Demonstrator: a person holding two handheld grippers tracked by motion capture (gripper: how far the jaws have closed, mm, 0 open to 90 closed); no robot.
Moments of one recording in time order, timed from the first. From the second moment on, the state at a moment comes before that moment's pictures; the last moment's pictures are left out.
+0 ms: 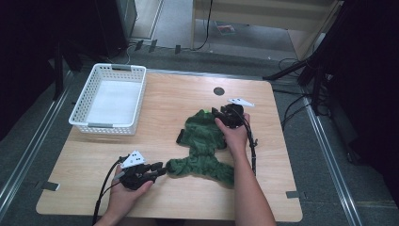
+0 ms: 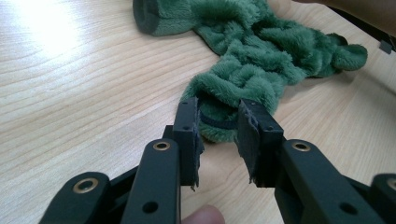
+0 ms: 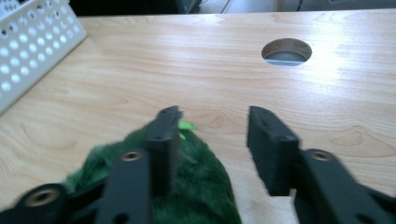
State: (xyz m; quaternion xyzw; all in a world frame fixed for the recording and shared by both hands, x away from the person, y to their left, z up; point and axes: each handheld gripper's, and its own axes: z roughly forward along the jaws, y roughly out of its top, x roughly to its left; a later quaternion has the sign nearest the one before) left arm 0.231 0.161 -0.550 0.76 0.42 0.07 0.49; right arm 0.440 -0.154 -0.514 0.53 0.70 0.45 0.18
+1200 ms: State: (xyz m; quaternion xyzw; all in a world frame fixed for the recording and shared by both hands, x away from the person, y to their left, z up) left arm 0.233 0.158 -0.552 0.76 0.42 0.06 0.48; right arm 0.327 -0.214 -0.498 0.50 0.73 0.44 0.17
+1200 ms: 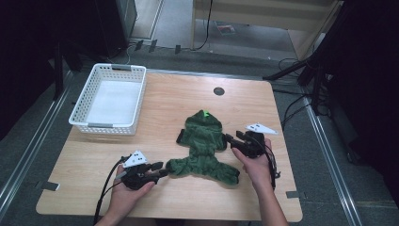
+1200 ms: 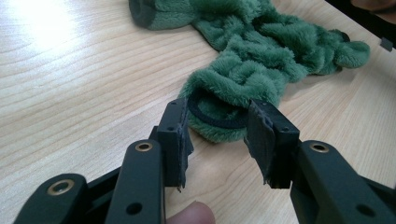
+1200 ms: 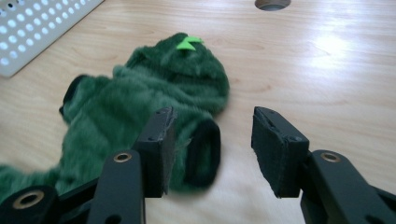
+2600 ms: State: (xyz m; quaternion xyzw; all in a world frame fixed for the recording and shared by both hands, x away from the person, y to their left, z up) left arm 0.204 0.298 -0.537 0.66 0.51 0.19 0.51; right arm 0.212 -0.347 -0.541 0.57 0.68 0.40 0.23
